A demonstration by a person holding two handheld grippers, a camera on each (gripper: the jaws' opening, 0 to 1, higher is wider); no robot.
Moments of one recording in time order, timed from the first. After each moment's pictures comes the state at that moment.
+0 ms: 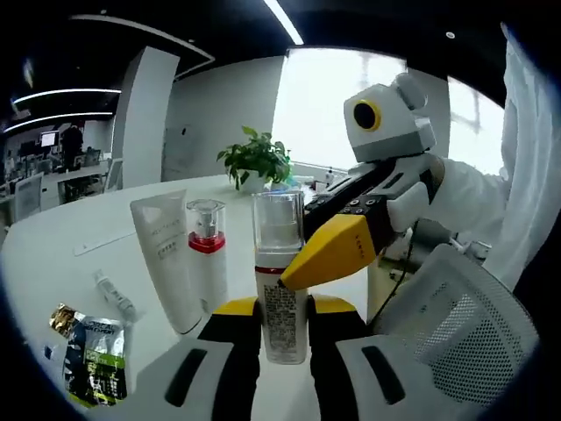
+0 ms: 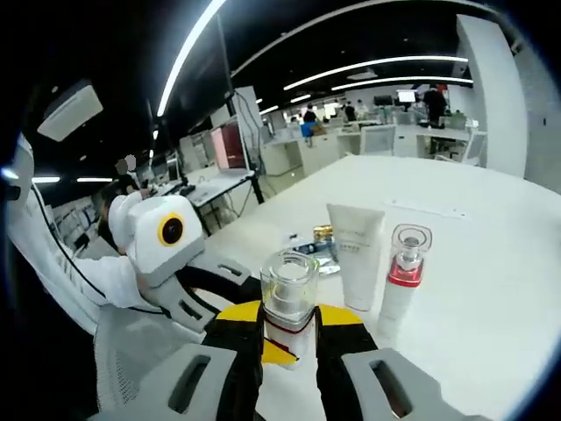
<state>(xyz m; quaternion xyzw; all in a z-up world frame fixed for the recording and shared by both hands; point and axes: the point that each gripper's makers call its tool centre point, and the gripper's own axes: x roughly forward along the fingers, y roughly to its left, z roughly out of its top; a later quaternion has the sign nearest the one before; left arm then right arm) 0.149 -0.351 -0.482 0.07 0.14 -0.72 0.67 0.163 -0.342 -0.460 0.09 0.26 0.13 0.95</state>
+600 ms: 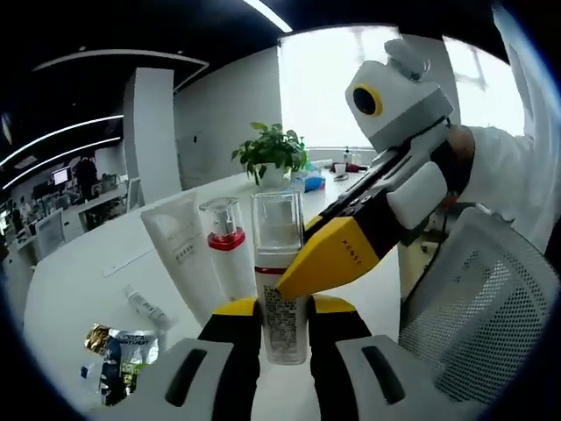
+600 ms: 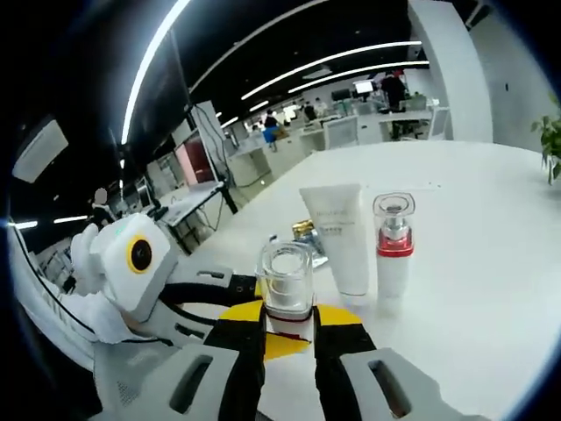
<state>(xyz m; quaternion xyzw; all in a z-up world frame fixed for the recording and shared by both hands) 0.162 -0.350 -0.491 0.14 0.09 -0.69 0.70 0.164 -0.344 -0.476 0.16 0.27 0.08 0.95</state>
